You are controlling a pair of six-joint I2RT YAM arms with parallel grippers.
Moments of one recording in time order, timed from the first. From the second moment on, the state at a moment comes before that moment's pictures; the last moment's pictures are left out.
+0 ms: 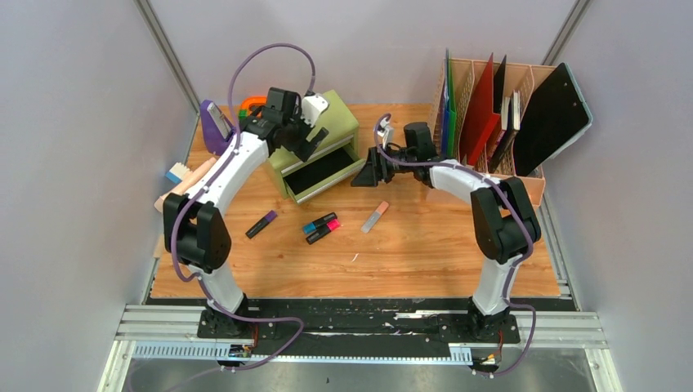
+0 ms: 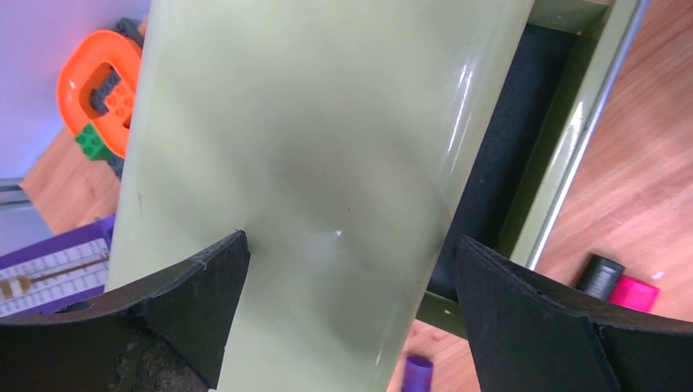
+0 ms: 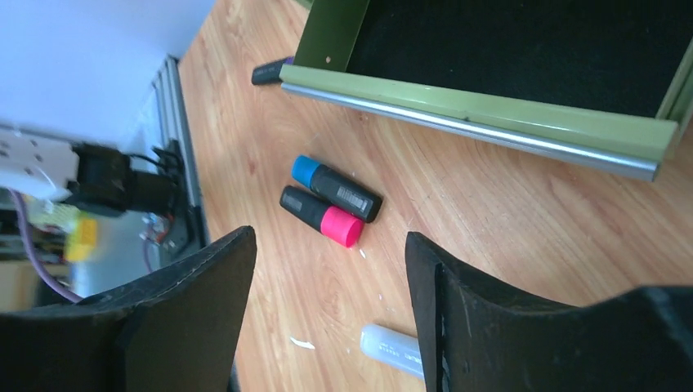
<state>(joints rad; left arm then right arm) -0.35 1.75 1.62 -0.62 0.01 0.44 0.38 1.90 1.24 0.10 -0.93 0.33</state>
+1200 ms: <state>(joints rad) -0.16 1.43 1.44 -0.76 0.31 0.31 0.63 1.92 1.33 -0.69 -0.43 -1.19</state>
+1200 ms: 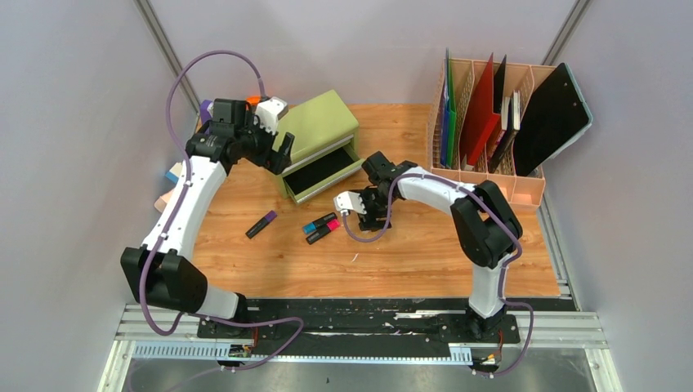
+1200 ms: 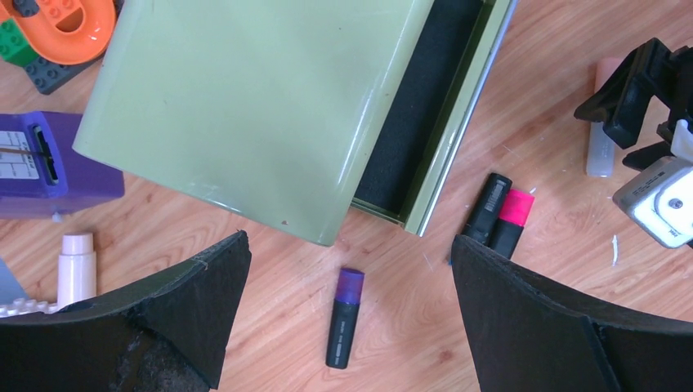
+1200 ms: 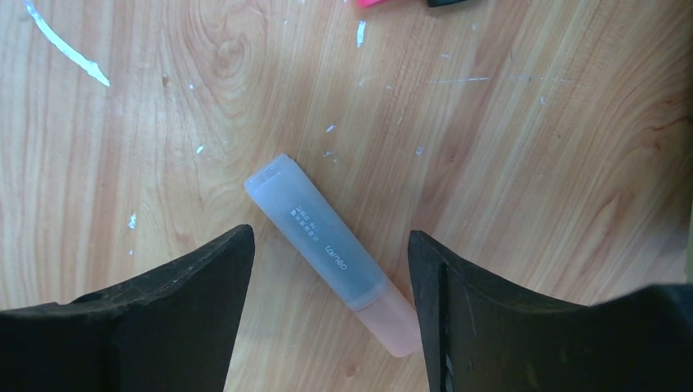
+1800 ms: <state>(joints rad) -0.15 1.42 1.43 -0.75 0.30 0.32 0.67 1.94 1.33 -0.68 -0.33 -1.26</state>
